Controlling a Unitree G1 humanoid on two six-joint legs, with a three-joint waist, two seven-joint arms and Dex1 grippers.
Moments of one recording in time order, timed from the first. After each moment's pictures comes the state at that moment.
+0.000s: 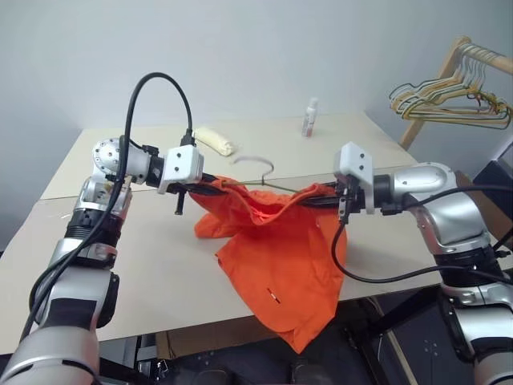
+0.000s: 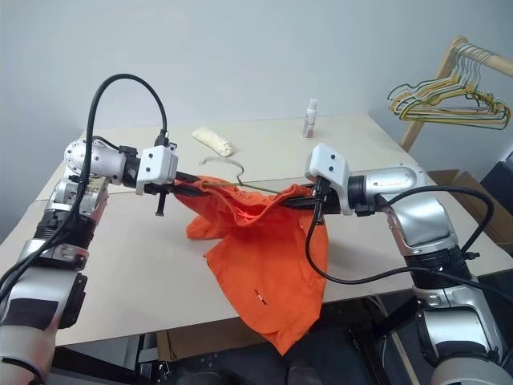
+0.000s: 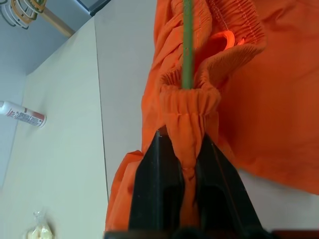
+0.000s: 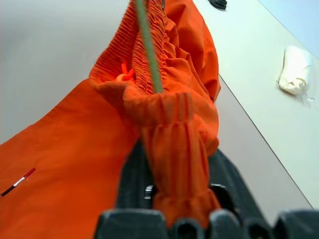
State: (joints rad) left arm -0.94 0.65 -0.18 0.62 -0.10 -0.31 -1.46; right arm -0.70 -0.71 0.15 -0.06 0.29 0.51 1.18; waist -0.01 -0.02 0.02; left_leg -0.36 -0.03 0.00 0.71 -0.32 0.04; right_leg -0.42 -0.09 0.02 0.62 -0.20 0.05
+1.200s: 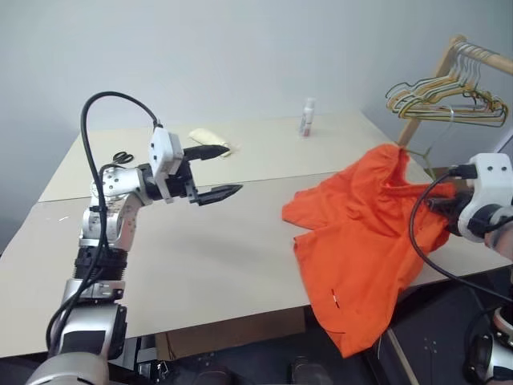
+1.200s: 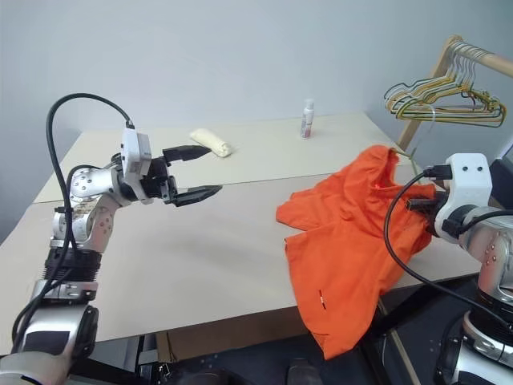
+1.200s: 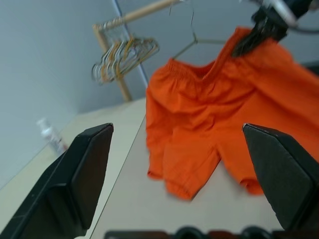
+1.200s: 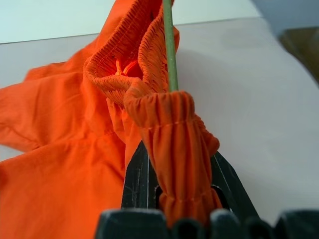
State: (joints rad) left arm -0.68 0.49 0.04 0.16 -0.45 0.15 -1.15; right arm -0.48 -0.72 -0.51 -0.38 0.26 1.52 0.31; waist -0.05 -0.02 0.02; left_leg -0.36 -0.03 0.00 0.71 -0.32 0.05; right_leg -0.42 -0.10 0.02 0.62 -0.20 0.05
